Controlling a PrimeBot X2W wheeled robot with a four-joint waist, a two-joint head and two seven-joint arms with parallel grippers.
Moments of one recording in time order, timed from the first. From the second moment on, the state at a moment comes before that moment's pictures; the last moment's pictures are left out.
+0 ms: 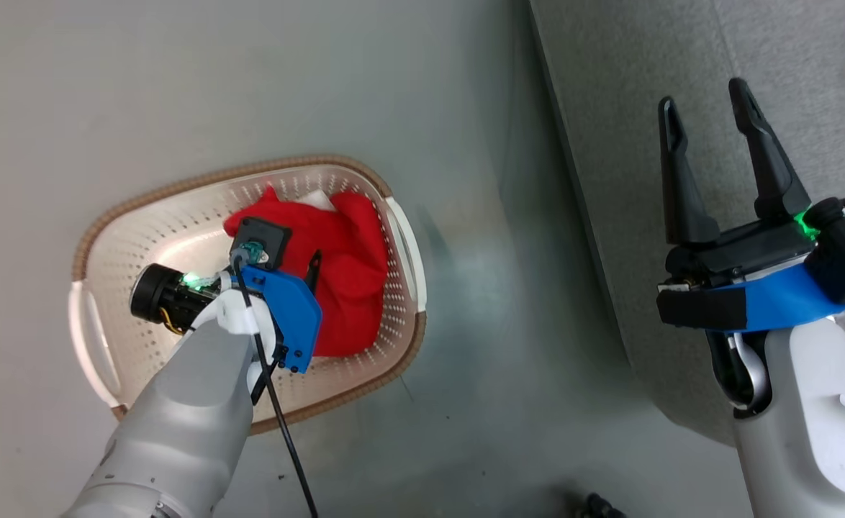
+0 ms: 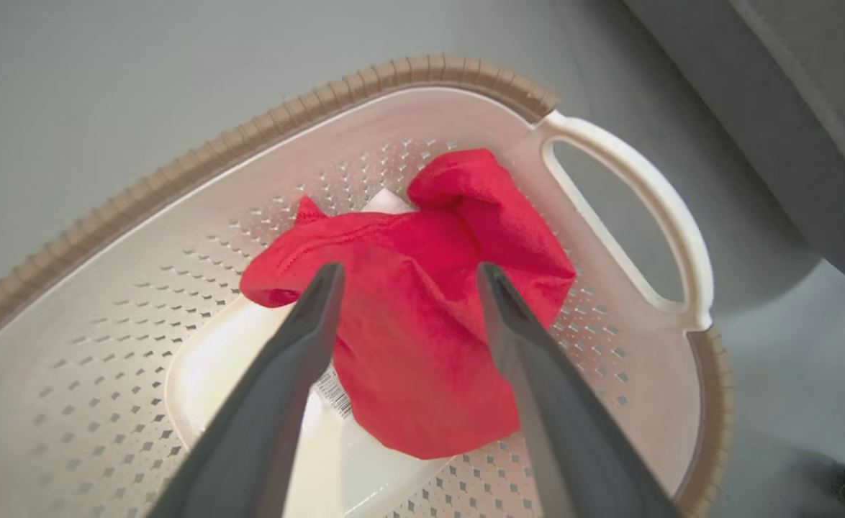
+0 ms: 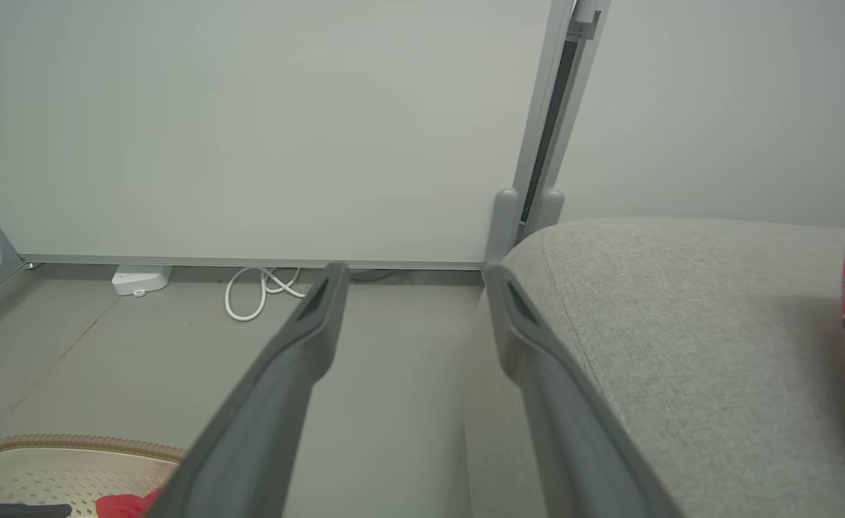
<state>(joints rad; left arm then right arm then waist) -0.85 0.08 -0.57 1.22 -0.30 -0.13 -0.11 -0.46 -0.10 0.07 0.09 0.14 0.13 -0.26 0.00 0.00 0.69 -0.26</state>
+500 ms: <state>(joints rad) -0.96 0.12 -0.65 1.25 -0.45 -0.13 0.00 -0.51 -0.08 0.07 0.06 0.15 0.13 -0.26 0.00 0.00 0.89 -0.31</state>
